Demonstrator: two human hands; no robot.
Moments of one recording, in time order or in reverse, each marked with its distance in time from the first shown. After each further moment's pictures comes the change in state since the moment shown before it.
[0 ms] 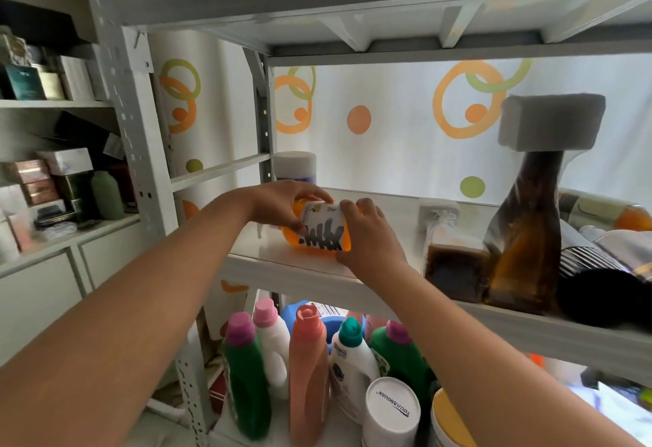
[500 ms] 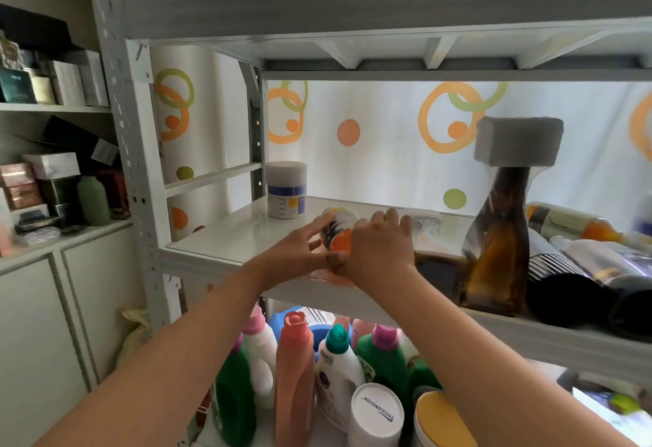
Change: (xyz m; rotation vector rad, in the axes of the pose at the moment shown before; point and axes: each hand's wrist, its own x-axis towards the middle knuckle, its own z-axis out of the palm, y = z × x) left_hand -0.015 0.020 0.081 -0.520 0.213 0.080; right_hand -0.024 -0.011 -0.040 -0.576 -0.052 0.089
